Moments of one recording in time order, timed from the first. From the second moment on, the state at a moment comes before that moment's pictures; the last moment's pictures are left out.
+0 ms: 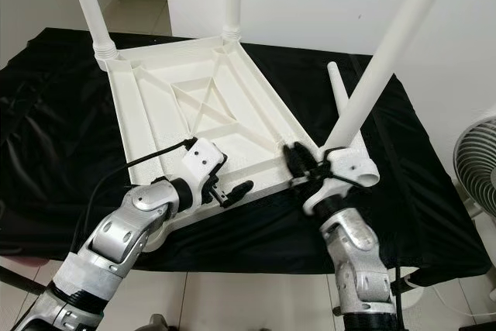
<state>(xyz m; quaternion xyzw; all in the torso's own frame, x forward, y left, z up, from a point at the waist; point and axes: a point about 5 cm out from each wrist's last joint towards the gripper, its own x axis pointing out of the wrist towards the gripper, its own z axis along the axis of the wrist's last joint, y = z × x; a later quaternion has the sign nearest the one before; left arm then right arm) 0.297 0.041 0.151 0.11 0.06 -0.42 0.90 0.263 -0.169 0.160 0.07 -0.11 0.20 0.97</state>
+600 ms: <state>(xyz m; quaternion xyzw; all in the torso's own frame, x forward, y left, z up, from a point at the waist) 0.330 0.057 0.146 0.10 0.13 -0.36 0.92 0.251 -0.149 0.168 0.11 -0.11 0.22 0.96</state>
